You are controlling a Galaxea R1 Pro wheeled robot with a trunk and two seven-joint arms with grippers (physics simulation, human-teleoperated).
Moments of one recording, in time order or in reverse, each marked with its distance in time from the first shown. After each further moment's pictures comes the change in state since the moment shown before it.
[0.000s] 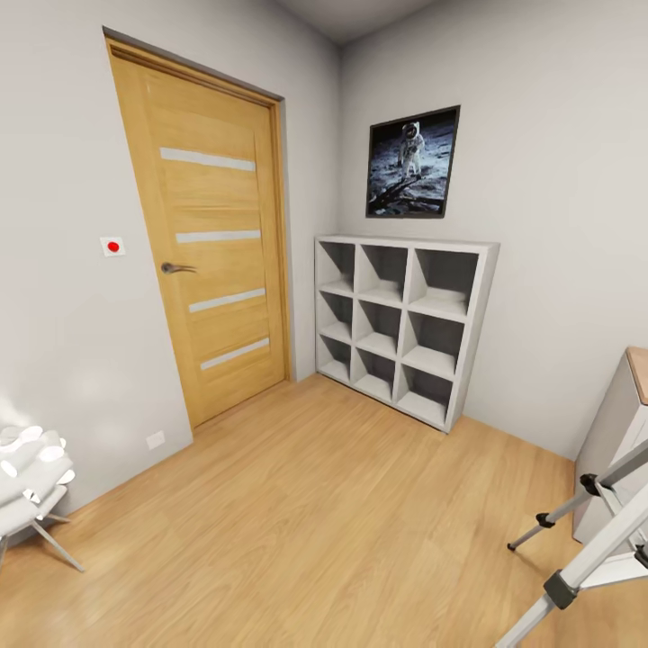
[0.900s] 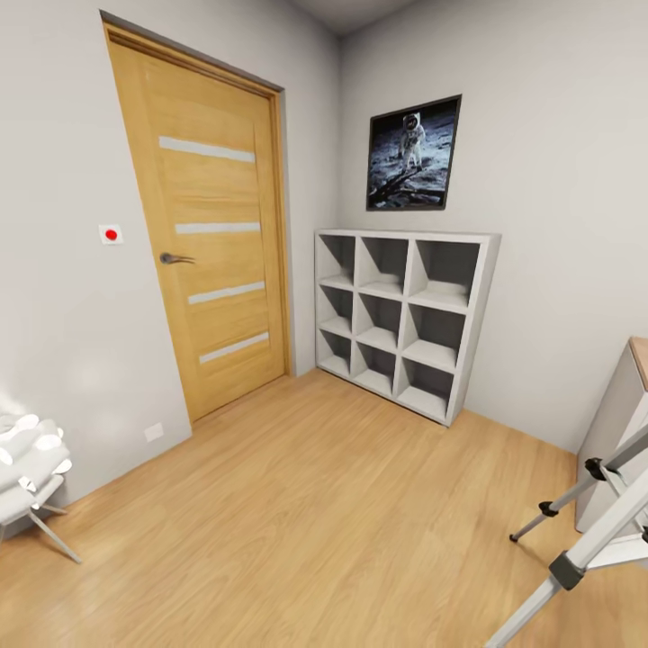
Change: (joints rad) left arm 0.000 0.002 0.000 0.007 0.001 0.000 0.000; right arm 0.000 0.003 0.002 0.000 0.004 -0.001 0.001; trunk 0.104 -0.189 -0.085
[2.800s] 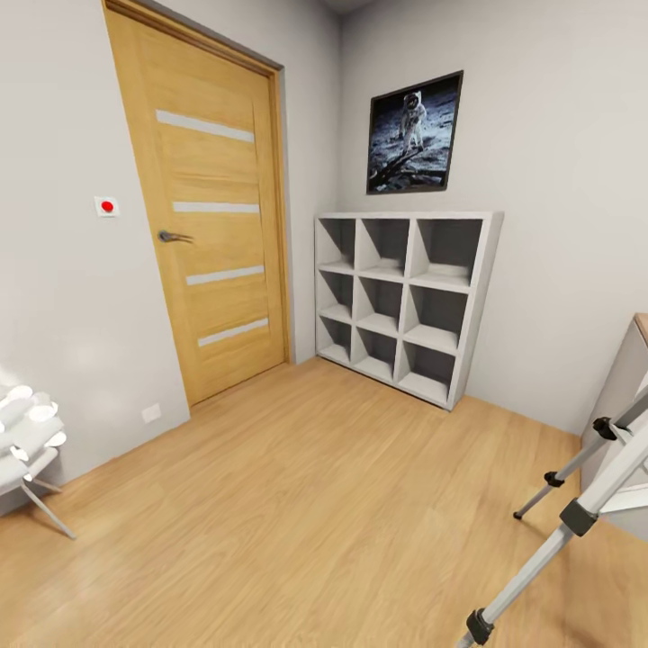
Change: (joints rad) left arm 0.000 0.007 0.009 0.003 0.012 0.002 -0.001; right arm 0.000 0.000 0.002 0.000 0.000 -0.001 0.000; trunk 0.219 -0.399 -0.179
